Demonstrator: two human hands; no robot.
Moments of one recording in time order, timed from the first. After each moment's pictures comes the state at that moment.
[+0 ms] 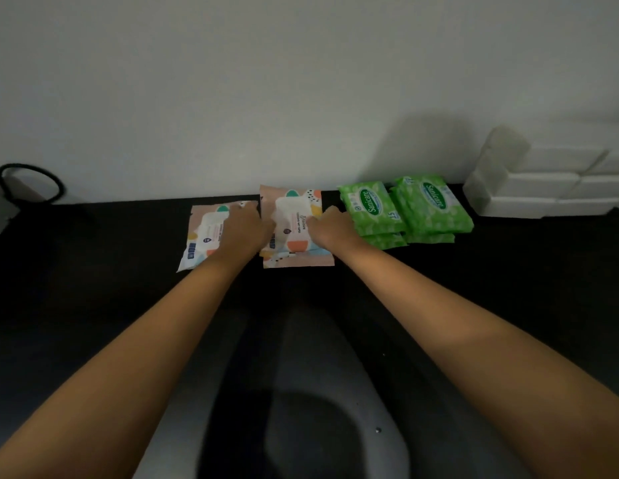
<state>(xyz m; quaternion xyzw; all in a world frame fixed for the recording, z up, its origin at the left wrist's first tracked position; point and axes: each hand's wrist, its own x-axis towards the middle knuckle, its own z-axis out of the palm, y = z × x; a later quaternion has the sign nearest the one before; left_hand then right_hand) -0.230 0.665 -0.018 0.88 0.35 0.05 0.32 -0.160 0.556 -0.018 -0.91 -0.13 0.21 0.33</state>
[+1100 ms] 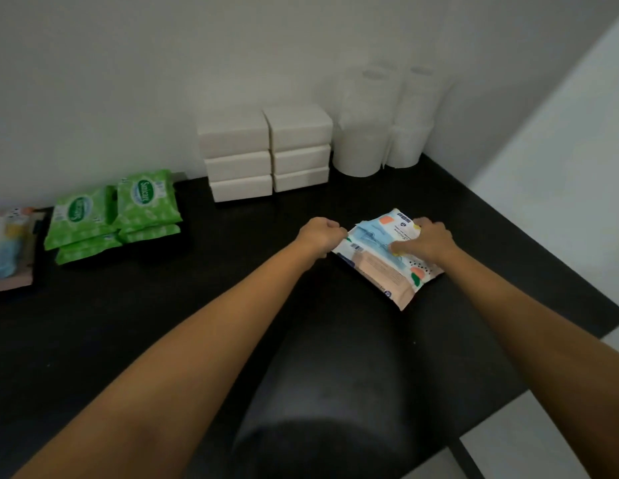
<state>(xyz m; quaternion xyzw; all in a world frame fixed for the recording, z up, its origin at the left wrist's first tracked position) -0.071 0.155 0.004 0.82 0.17 -0.15 0.53 -0.022 -0.028 -0.015 -0.96 0.09 0.14 0.23</state>
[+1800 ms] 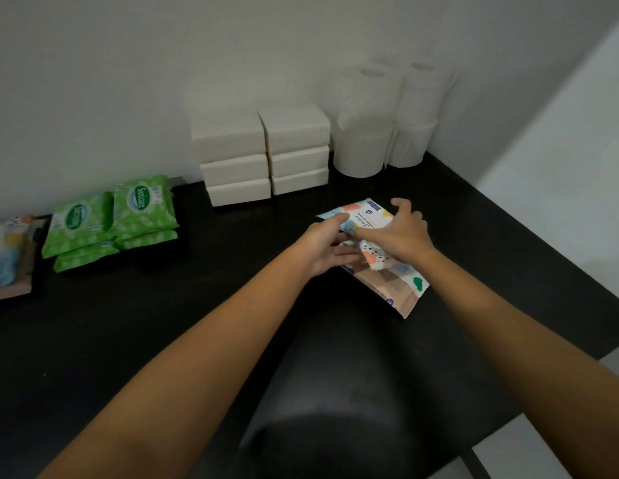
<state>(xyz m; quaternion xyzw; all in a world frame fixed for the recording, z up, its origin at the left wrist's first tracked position) -0.068 0.144 0.013 0.51 0.24 -0.20 0.80 -0.032 0.014 0.002 -0.93 0.03 0.09 0.35</state>
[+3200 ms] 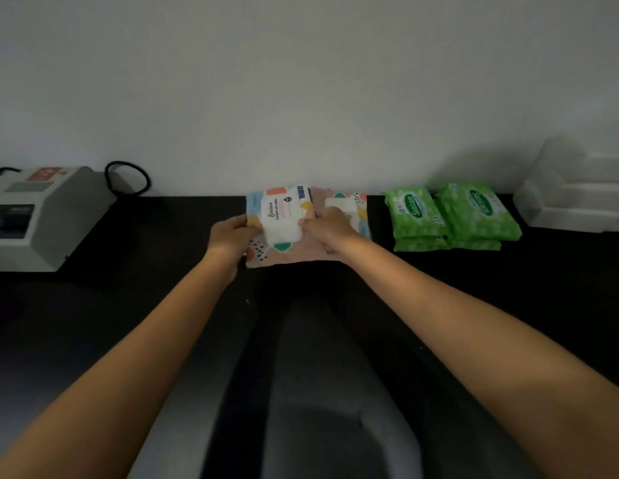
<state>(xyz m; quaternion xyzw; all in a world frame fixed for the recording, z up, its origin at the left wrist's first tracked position) -0.333 0.681 0.014 0.63 0.44 0.18 0.61 -0.223 0.585 0.009 -0.81 -0.20 0.31 0.45</state>
